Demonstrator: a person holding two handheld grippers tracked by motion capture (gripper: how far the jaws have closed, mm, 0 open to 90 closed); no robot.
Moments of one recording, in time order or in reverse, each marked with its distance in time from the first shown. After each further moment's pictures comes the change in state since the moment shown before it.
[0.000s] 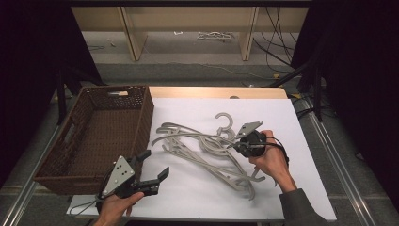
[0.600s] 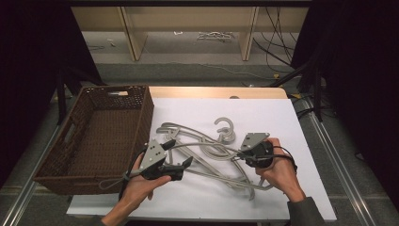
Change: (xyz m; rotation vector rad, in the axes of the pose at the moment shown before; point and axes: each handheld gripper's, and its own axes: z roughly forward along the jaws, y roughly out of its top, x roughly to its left) left arm -0.017 0.034 0.068 0.176 -0.041 0.068; right arm 0.027 -0.010 -0.033 -0.020 -0.012 -0.105
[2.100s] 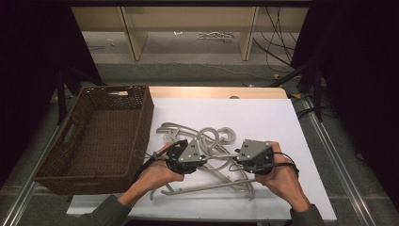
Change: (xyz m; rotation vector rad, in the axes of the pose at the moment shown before) left arm -0.019 0.024 0.049 0.354 -0.294 0.342; right arm 0.020 0.011 -0.022 -0.082 -0.037 -0.136
